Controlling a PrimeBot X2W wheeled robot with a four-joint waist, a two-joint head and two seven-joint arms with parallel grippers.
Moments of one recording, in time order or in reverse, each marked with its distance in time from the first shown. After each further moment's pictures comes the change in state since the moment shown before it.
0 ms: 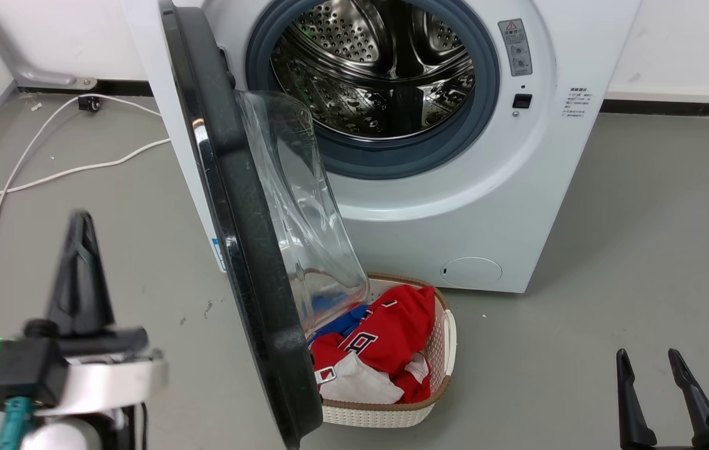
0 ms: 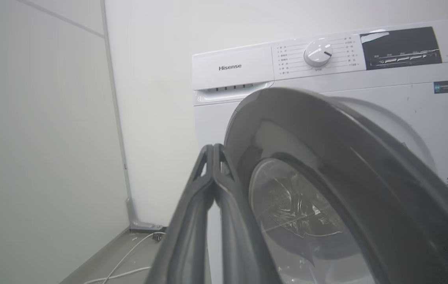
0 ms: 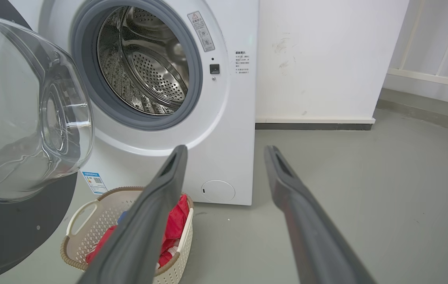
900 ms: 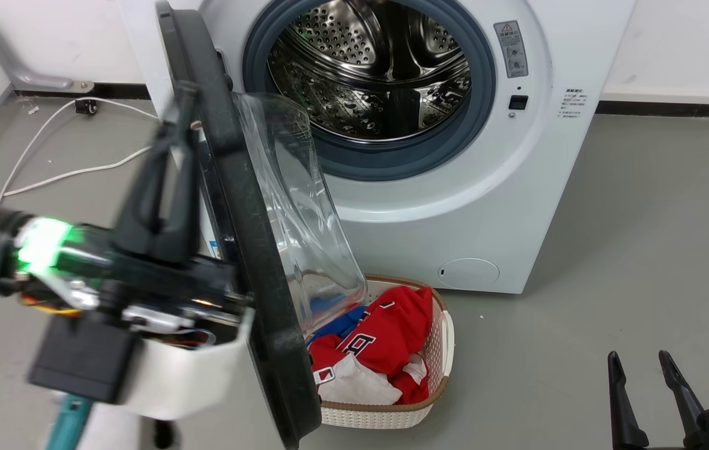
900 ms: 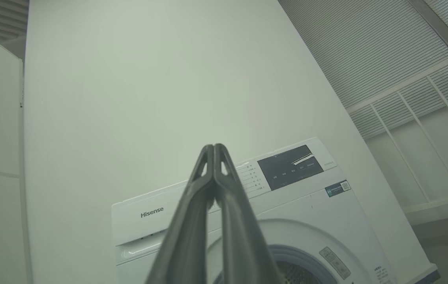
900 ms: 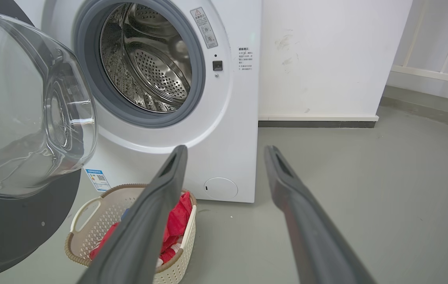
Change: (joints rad) left arm -0.252 0.072 -0.238 -0.254 0.075 -0.074 0.033; right arm -0.003 0.000 0.017 0.016 0.001 0.000 0.000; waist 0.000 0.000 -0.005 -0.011
